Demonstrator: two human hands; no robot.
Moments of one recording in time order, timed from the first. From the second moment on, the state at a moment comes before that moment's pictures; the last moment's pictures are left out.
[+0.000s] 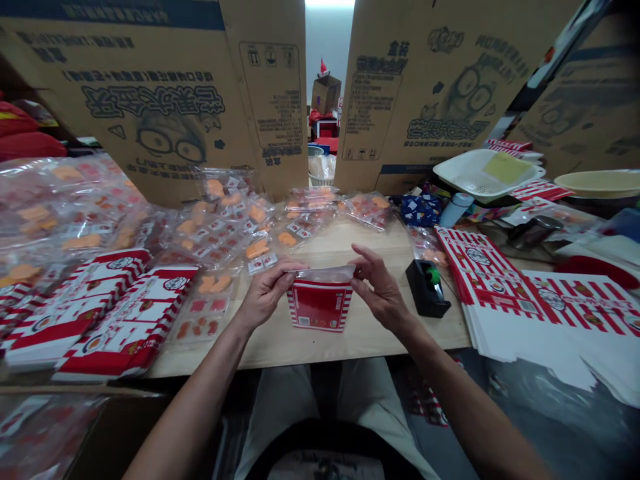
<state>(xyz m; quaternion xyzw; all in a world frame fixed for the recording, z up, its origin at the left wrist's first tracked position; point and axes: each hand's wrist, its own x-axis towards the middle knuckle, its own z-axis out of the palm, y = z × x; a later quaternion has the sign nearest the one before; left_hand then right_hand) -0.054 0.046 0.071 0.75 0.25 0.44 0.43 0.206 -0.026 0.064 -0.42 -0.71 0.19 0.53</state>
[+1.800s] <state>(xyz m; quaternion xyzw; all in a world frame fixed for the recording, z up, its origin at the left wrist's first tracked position) -0.025 0.038 0.096 0.91 0.15 0.38 0.11 0.208 -0.039 0.071 -0.39 -0.76 0.10 0.51</state>
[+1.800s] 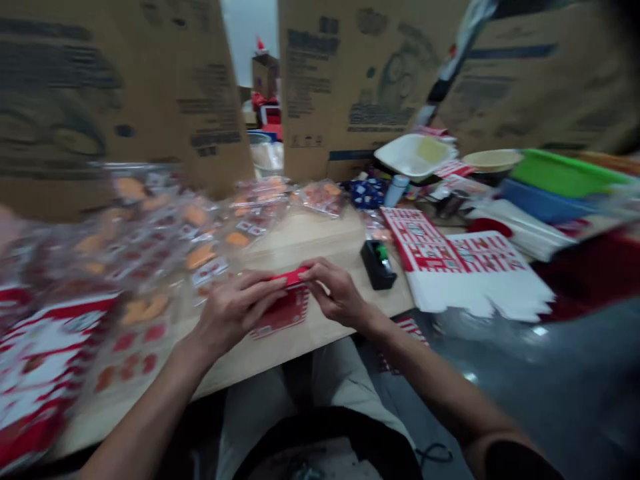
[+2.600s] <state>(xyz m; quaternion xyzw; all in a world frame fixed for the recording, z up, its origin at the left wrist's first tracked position) 0.022 0.043 0.085 0.89 0.16 0.41 0.14 0.353 -0.082 -0.019 -0.72 -0.16 0.34 0.58</state>
